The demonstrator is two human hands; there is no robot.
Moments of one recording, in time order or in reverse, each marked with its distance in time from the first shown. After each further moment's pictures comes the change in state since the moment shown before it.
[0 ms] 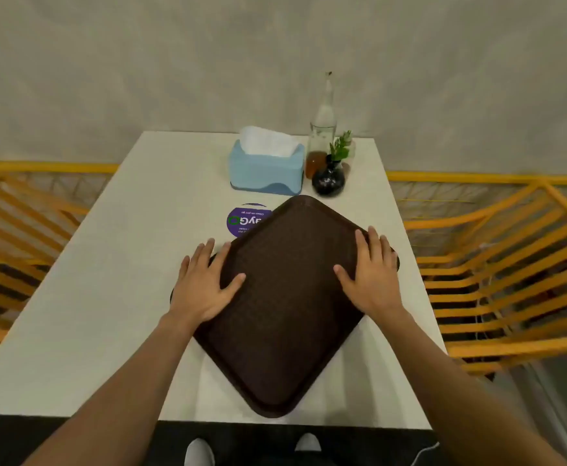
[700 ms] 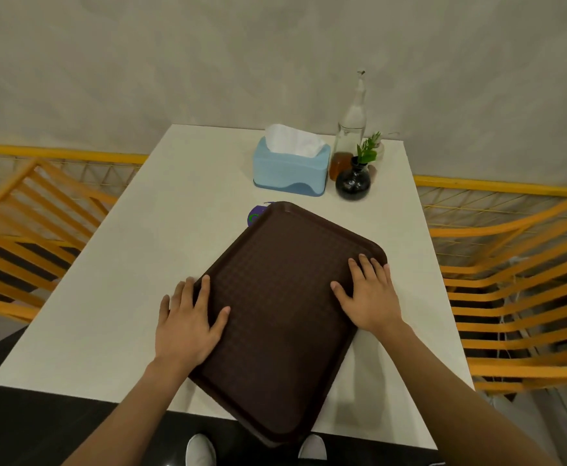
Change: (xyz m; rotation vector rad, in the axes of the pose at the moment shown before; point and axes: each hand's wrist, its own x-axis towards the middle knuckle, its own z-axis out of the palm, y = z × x) left_hand -0.081 -0.028 0.009 0.144 0.005 -0.218; right_hand 0.002 -0.012 0.038 -0.107 -0.229 -0.067
